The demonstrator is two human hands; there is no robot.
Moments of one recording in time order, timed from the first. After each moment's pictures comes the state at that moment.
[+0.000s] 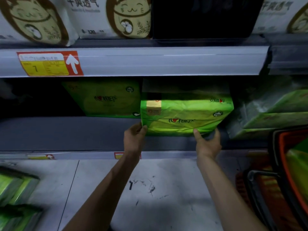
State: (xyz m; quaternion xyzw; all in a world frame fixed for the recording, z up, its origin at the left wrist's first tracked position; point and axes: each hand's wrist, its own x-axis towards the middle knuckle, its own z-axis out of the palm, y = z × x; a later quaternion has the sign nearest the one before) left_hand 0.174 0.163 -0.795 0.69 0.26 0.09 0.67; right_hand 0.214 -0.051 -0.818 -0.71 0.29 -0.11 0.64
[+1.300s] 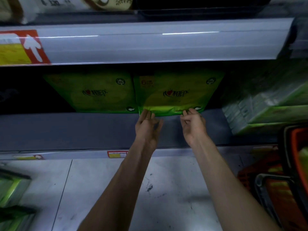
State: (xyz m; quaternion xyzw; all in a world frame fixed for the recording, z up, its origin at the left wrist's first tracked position) left_hand 0.229 0.116 -0.813 0.33 0.35 0.05 0.87; right_hand 0.273 -0.018 -0.811 -0.39 0.31 0.05 0.87
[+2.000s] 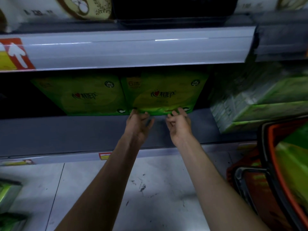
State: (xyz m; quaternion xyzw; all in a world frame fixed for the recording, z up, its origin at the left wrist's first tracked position) left_hand 0.247 0.119 -0.801 0.38 0.34 -0.01 0.86; right_hand 0.265 -0.009 -0.799 -0.43 0.31 0.09 0.84
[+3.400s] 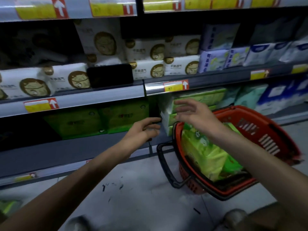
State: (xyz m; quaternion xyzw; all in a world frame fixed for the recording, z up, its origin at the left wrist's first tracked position) left_hand 0.064 -0.027 -0.550 0.79 -0.03 -0.14 0.59; right_hand 0.079 -0.242 -0.498 -0.82 -0.02 0.06 0.57
